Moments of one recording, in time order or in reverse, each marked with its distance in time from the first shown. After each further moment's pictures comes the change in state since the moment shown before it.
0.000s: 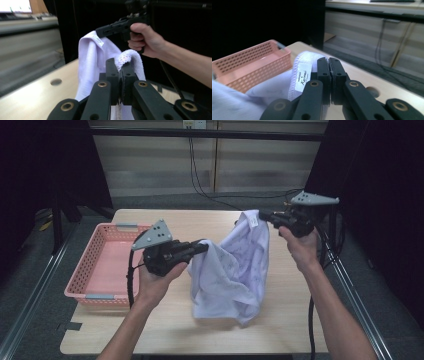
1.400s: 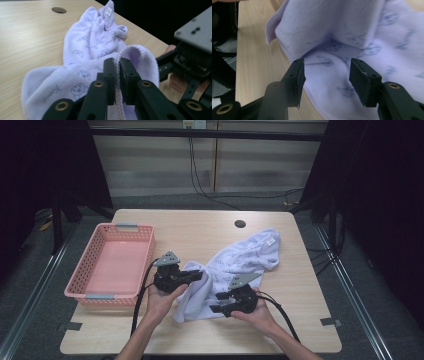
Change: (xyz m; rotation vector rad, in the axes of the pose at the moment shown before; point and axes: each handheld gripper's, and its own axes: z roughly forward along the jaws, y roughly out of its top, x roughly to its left) left arm 0.043 -0.134 0.034 0.272 0.060 -0.261; right arm 0.127 -0.191 0.068 0.413 0.398 -0.034
